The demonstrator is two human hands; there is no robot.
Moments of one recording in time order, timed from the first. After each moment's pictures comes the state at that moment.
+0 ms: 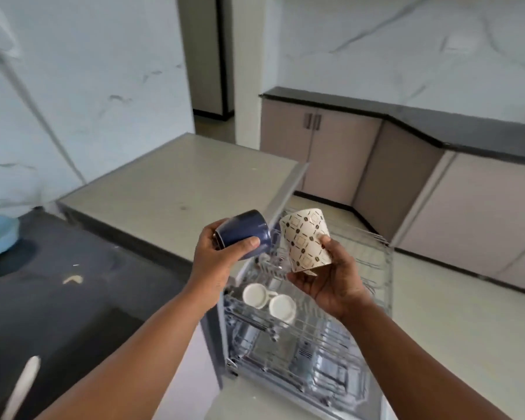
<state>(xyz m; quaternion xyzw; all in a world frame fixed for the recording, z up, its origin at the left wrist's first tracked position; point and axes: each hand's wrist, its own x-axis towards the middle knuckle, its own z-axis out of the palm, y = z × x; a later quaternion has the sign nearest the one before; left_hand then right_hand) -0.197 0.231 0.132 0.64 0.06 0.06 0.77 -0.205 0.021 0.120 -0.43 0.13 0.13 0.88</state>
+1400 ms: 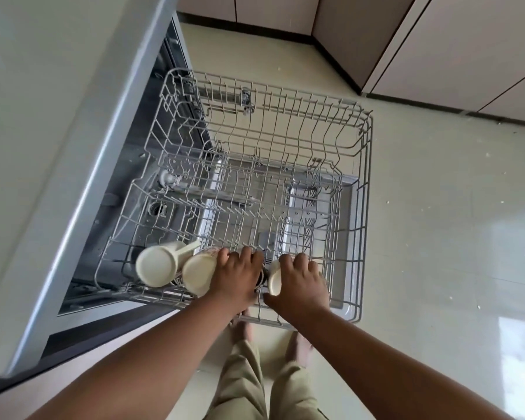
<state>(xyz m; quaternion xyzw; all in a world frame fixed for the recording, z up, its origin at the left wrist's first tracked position) -0.088 0.036 -0.168 0.93 -0.29 -0.23 -0.07 -0.143 -0.094 -0.148 -0.95 0.12 0.26 0.15</state>
